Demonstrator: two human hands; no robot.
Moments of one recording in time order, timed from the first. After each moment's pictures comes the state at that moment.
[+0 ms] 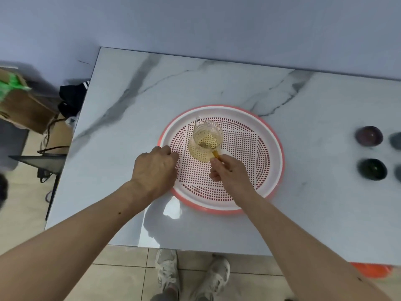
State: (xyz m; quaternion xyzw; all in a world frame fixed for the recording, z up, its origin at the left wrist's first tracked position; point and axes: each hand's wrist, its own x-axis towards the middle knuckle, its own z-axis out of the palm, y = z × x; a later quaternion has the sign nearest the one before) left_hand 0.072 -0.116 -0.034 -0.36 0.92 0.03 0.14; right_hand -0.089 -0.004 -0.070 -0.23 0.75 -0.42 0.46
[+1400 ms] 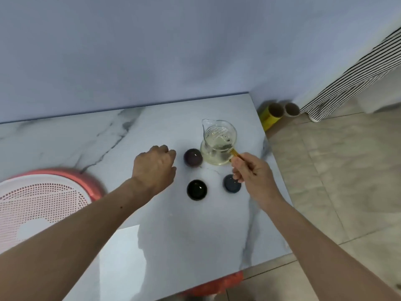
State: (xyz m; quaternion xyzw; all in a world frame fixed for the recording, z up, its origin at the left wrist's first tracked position) left_hand -0.398 0.067 0.023 -0.24 0.96 0.04 0.10; right_hand -0.536 0.267 0.043 -0.19 0.78 -0.52 0.29
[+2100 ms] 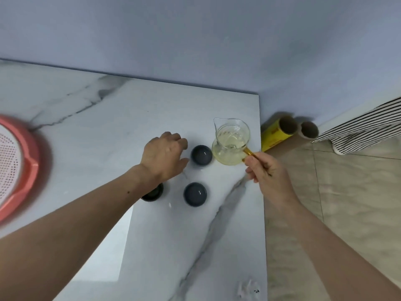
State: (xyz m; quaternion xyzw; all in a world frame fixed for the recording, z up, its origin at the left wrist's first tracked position) left_hand -0.519 0.140 -0.052 -0.34 0.93 0.12 0.04; right_hand -0.703 0.320 -0.026 -0.31 0.76 -0.46 0.34
